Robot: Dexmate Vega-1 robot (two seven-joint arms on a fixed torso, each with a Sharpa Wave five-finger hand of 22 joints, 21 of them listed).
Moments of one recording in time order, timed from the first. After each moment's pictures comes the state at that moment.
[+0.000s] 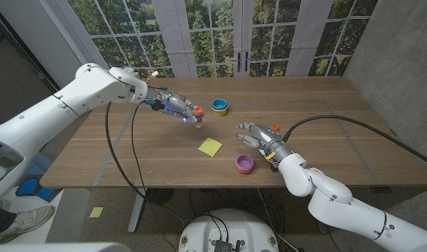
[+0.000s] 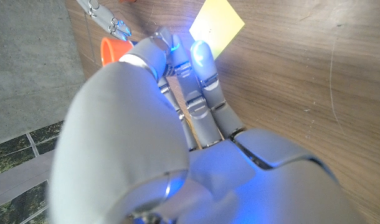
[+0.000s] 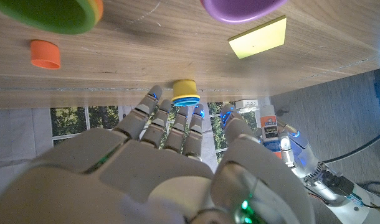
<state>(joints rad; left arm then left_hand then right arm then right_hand) 0.37 0.96 0.64 -1.82 -0.69 0.83 -0.49 1.42 -0.04 0.39 -0.18 0.33 1.14 0.01 0.20 0.22 1.02 -0.12 0.33 0.22 1.16 -0.11 0.45 0.19 0.79 -0.09 1.46 0.18 -1.11 -0.86 -0.70 -2.26 -0.50 -0.55 -0.18 0.49 0.20 0.56 -0.15 0.19 0.40 -0.10 0.20 0.19 0.32 -0.12 0.20 0.20 0.20 -0.04 0.26 0.30 0.39 -0.05 0.22 0.18</state>
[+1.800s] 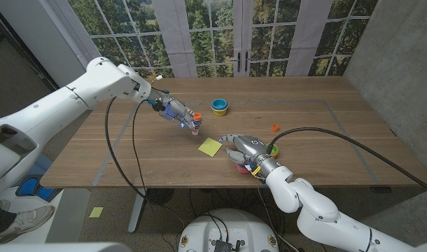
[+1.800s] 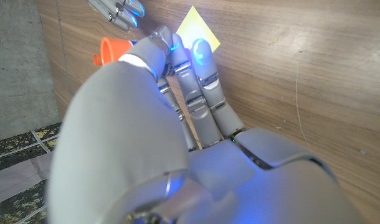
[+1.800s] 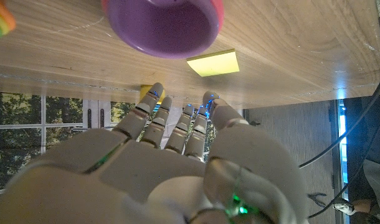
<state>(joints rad) 0.26 0.92 0.75 -1.74 -0.62 0.97 -0.59 1.42 -0.05 0.39 -0.18 0.36 1.14 0.01 0.20 0.22 1.02 -0.12 0.32 0.23 1.18 -0.11 0.44 0.19 0.81 -0.09 1.45 0.18 -1.14 -0.77 -0.80 -2.21 -0.77 -0.48 -0.11 0.78 0.22 0.69 -0.15 0.23 0.44 -0.18 0.21 0.20 0.36 -0.18 0.21 0.21 0.22 -0.04 0.29 0.33 0.42 -0.04 0.24 0.18</state>
